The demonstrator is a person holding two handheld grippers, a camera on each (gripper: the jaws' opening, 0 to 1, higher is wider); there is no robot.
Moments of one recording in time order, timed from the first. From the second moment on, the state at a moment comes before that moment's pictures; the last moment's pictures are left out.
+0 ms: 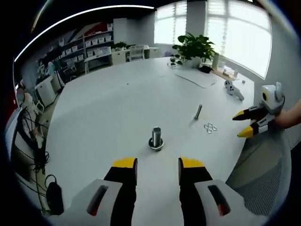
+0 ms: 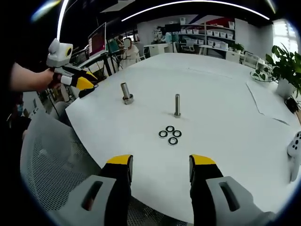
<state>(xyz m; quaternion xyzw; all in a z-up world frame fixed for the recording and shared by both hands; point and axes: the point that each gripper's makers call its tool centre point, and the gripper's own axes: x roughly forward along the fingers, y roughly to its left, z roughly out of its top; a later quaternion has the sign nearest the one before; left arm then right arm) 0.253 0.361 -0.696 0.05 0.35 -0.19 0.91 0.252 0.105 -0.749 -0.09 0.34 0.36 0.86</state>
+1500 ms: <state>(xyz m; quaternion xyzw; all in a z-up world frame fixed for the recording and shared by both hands) 0.197 0.360 -0.724 -0.01 0.37 -0.18 0.91 0.247 0.107 -0.753 -0.09 0.35 0.38 0.85</state>
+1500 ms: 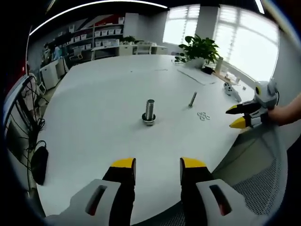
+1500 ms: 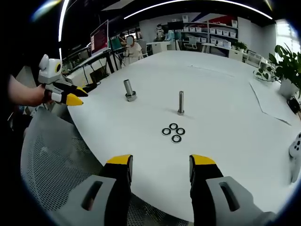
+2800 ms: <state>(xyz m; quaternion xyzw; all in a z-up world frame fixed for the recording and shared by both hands) 0.202 0.357 -0.729 -0.01 0.35 -0.17 0.92 0.247 0.107 -0.754 -0.09 0.36 0.38 0.85</state>
